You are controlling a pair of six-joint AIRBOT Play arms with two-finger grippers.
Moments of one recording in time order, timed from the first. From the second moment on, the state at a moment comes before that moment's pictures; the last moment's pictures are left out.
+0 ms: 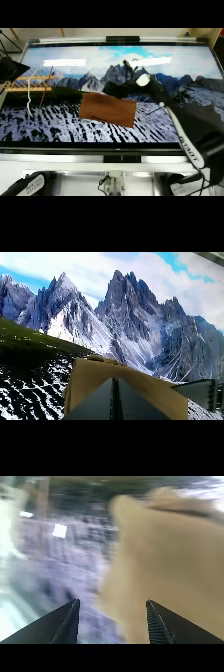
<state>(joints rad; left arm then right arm) 0.27 -1.05 1.36 0.83 -1.13 -1.38 0.37 -1.66 1.45 -0.75 0.89 1.48</state>
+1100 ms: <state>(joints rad) 0.26 -1.05 1.35 0.83 -1.16 -1.39 0.09 -1.69 1.22 -0.67 1.11 1.19</state>
